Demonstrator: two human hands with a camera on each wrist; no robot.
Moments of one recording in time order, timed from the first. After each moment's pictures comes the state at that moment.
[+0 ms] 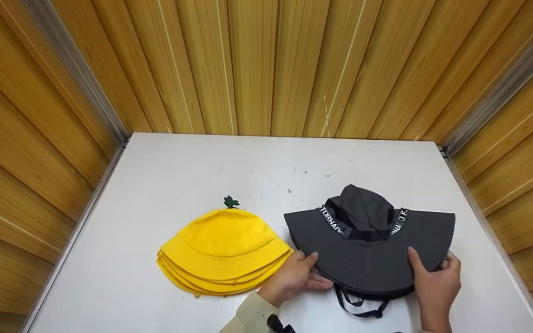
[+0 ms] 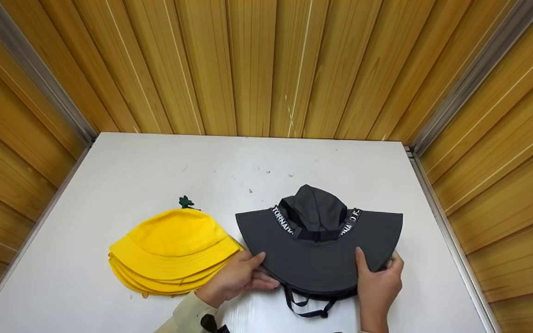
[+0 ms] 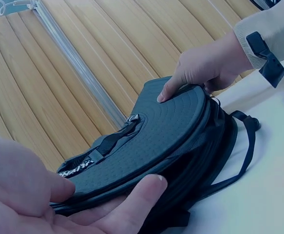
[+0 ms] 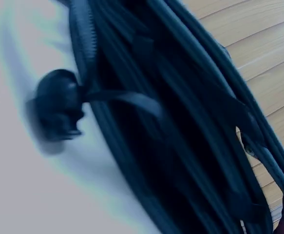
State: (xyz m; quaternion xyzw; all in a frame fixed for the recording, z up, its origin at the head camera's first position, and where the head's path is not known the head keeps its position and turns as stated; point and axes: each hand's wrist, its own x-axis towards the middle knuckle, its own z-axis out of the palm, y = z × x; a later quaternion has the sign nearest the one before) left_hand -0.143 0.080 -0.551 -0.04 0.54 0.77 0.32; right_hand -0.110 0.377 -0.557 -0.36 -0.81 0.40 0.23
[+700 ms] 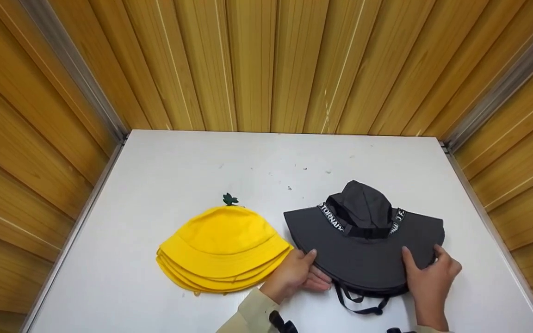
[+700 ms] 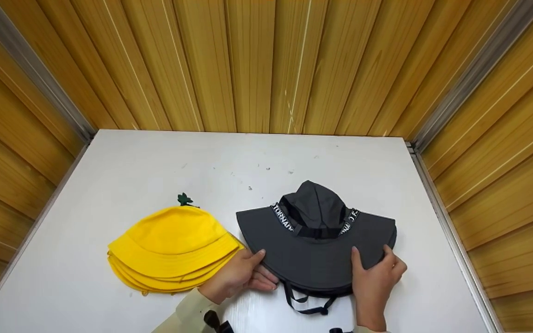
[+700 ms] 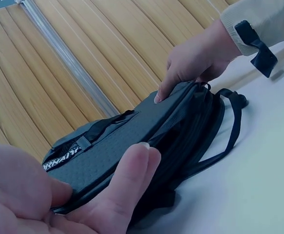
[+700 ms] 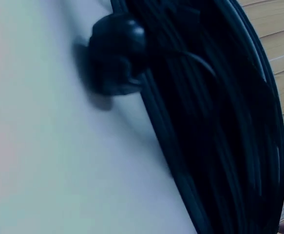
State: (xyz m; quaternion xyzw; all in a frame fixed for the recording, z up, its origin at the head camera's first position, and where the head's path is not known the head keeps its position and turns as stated) left_hand -0.149 0.083 -0.563 -0.05 0.57 0.74 0.34; right_hand -0.116 0.380 -0.566 -0.33 -0.86 0.37 0.13
